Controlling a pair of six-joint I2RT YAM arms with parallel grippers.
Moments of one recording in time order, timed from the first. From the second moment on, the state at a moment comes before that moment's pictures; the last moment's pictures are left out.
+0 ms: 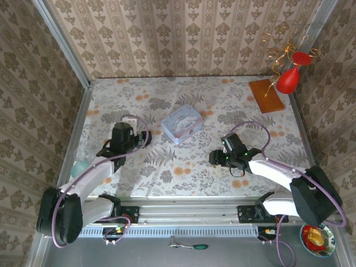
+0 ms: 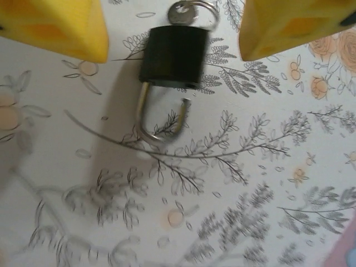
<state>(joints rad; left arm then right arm) -0.36 1.08 0.54 -0.03 0.03 -0.26 0.50 1.24 0.55 -0.31 -0.06 0.60</state>
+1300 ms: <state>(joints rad) -0.11 1.50 0.35 0.78 -0.23 0.15 0.07 1.34 0.43 0.50 0.21 -0.02</state>
